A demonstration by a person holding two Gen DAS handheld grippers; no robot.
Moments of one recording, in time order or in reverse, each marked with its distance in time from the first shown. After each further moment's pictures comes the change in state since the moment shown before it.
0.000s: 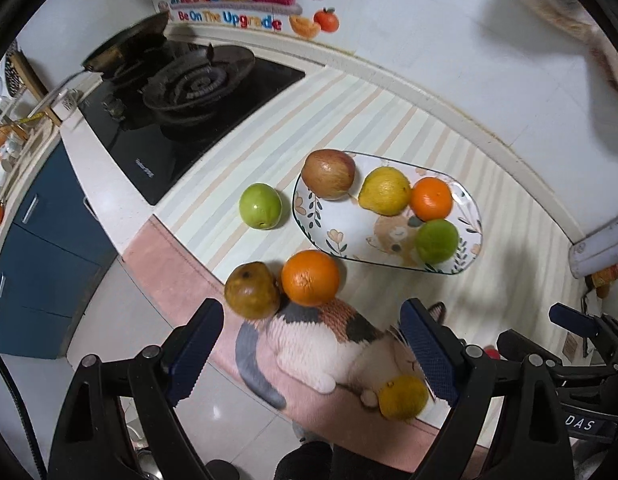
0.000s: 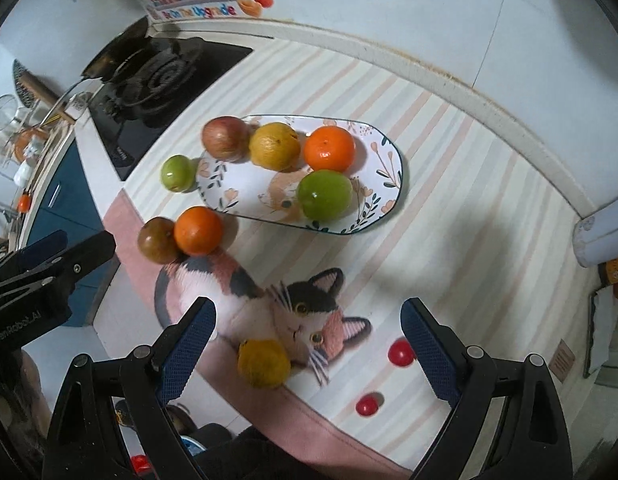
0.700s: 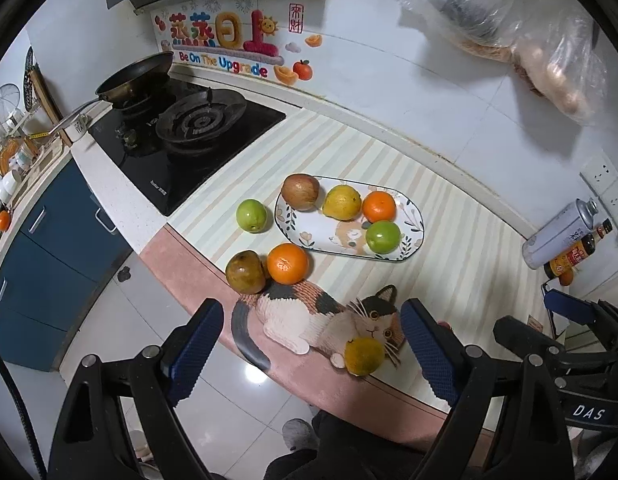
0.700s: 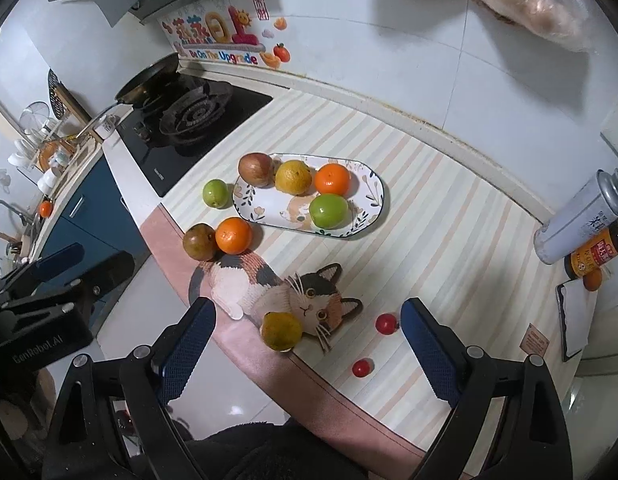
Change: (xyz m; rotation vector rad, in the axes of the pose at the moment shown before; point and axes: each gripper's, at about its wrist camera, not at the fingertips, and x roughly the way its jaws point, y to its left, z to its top) left arm -0.104 -0.014 -0.051 0.022 -0.133 -0.053; right arm -0.119 0.006 -0.054 -0.015 -0.154 0.014
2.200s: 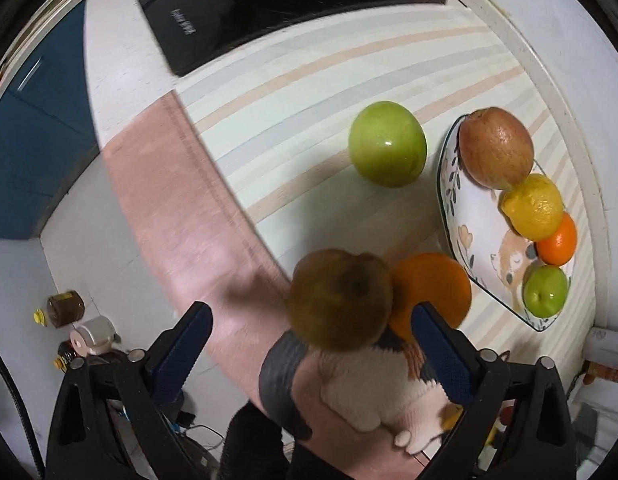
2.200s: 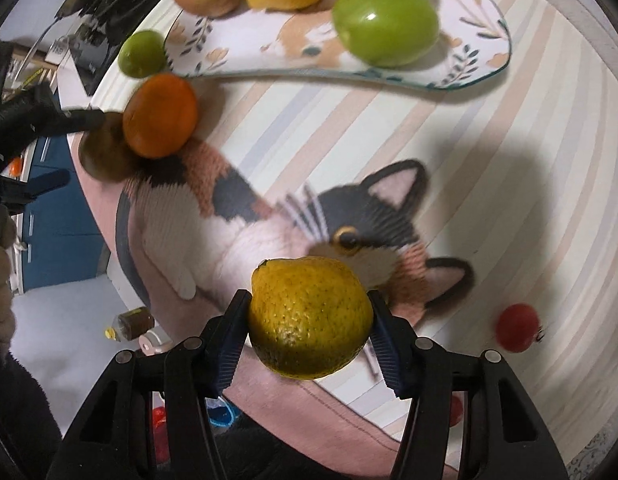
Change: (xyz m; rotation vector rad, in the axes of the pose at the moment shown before) left arm 0.252 0.132 0.029 -0.365 0.435 0.057; right arm 0.279 0.003 -0.030 0.052 0.469 0.073
